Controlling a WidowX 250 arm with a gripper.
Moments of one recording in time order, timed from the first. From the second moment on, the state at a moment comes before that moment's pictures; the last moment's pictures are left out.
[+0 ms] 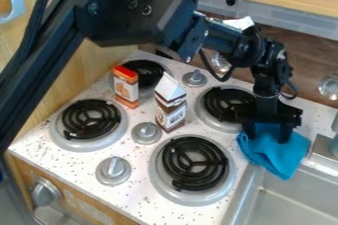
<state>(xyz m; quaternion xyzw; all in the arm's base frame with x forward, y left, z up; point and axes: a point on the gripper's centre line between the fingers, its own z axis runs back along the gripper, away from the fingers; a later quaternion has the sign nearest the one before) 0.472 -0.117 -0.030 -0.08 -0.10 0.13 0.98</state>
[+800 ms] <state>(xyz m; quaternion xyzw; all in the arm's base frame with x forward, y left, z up) 0.388 -0.072 0.002 0.12 0.00 0.17 0.98</state>
